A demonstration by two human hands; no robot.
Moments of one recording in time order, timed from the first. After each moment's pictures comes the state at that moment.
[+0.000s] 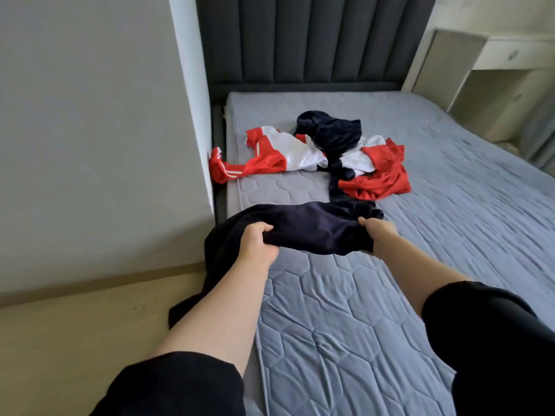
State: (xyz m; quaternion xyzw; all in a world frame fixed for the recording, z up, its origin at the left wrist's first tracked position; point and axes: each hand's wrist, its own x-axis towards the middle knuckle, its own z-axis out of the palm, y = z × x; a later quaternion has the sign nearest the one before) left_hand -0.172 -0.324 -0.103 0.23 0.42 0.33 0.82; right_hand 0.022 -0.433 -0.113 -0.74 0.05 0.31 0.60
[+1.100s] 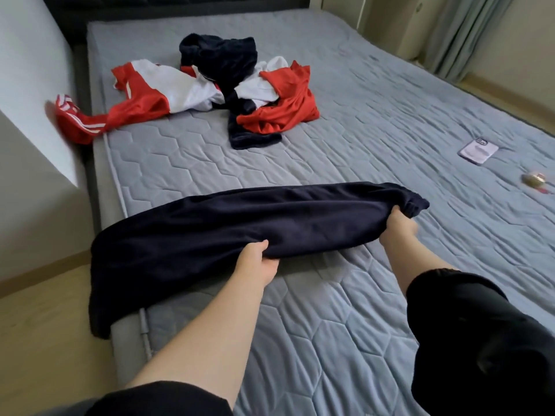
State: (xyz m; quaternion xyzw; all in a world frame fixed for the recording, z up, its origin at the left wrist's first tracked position) left_hand -0.047 -0.495 -0.259 0.12 0.45 0.16 0.87; right_hand 0.147 -0.665 -0.242 -0.66 0.34 0.08 0.67
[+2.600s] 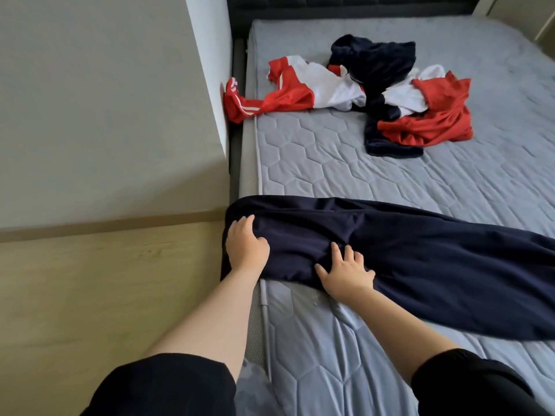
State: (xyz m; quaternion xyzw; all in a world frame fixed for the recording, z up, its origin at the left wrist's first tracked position) left_hand -0.215 -0.333 -0.277 0.74 0.57 0.20 0.30; right_hand -0.080 -0.464 -0.308 -0.90 -0.38 0.20 0.01
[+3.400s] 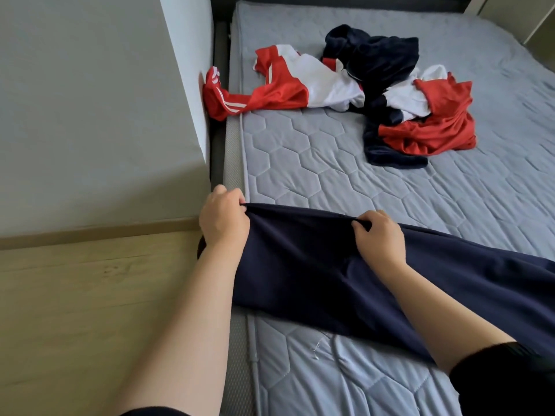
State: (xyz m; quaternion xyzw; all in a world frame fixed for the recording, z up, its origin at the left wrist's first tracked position) left_hand -0.172 -0.231 -0.258 0.79 0.55 0.23 0.14; right_hand 0.019 -0.404 -0.270 -0.90 -0.34 0.03 0.29
